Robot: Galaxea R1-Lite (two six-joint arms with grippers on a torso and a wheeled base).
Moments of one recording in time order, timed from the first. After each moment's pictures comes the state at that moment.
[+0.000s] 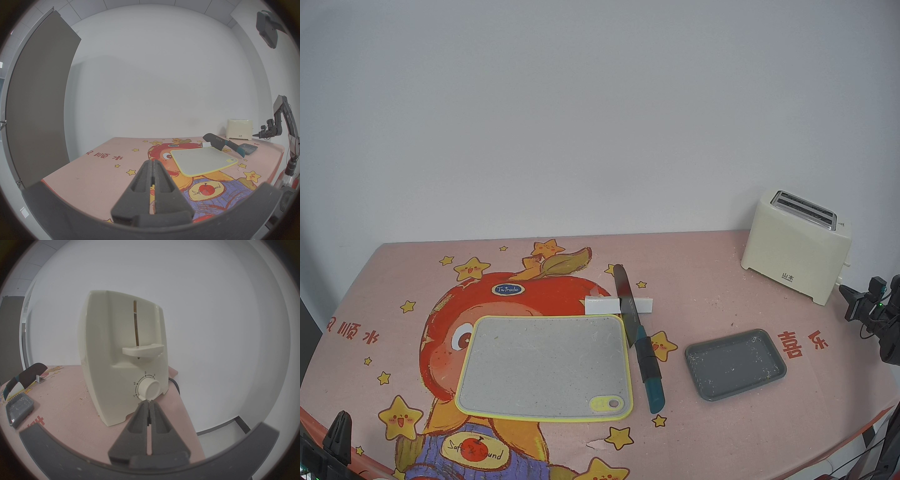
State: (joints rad) left arm 0.00 0.02 -0.02 0.00 0.01 -0.01; right arm -0.55 2.17 -0.51 -1.35 0.62 -0.11
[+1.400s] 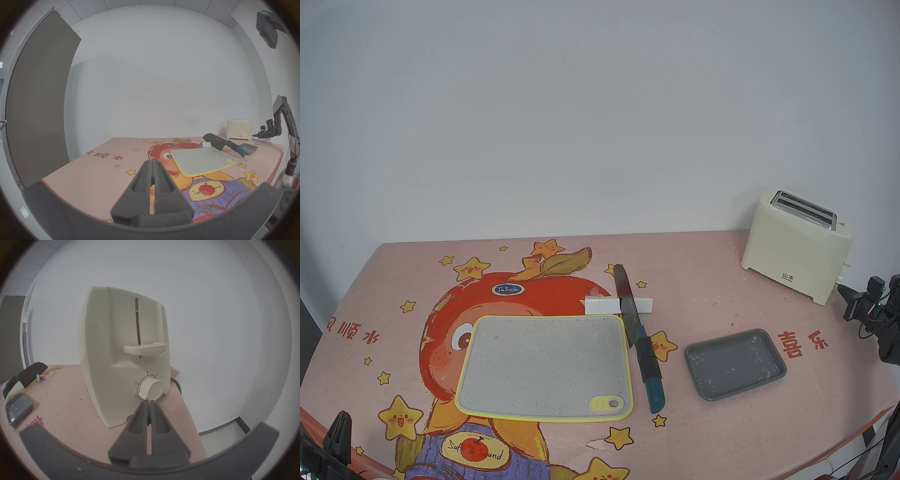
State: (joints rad) left arm 0.00 0.02 -0.02 0.00 0.01 -0.01; right arm -0.54 2.17 -0.52 -1.35 0.62 -0.11
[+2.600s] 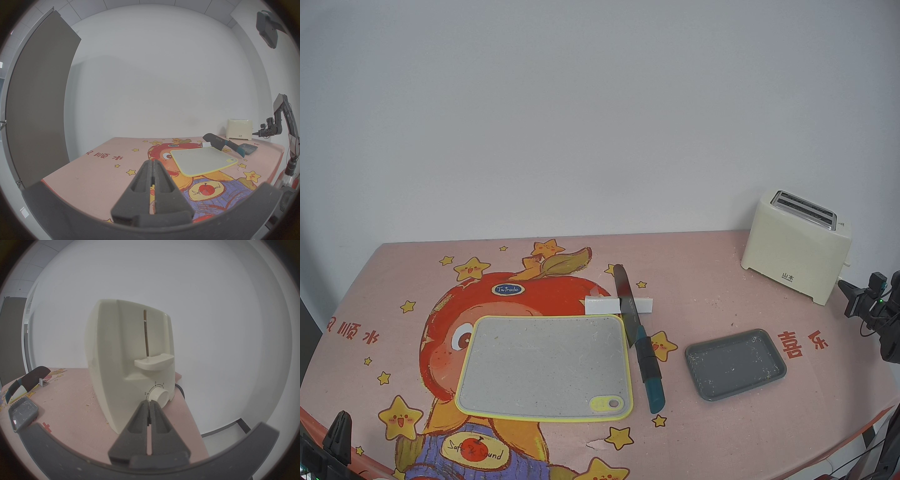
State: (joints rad) left arm 0.00 0.02 -0.02 0.00 0.01 -0.01; right arm -0.53 2.13 -0.50 -1.35 0.62 -0.09
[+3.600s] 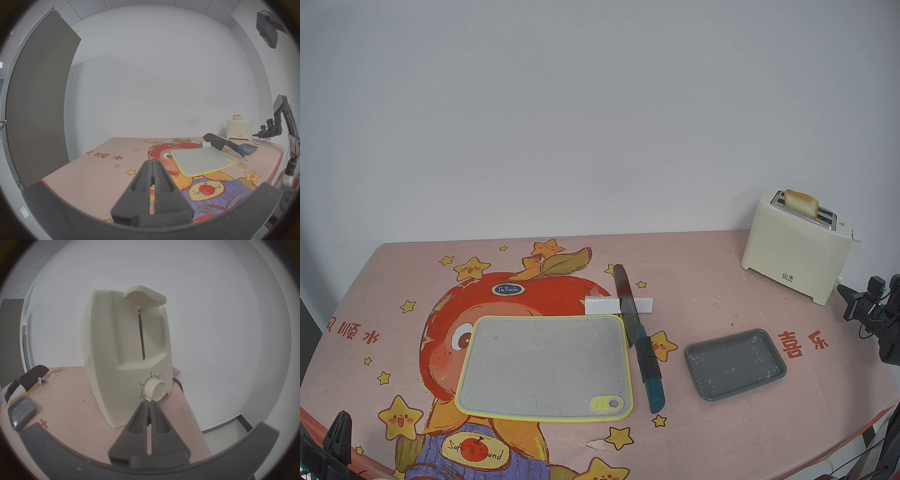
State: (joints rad) left arm 0.00 0.02 -0.02 0.00 0.01 -0.01; right arm -0.54 2.15 -0.50 -1.35 0.61 -0.09
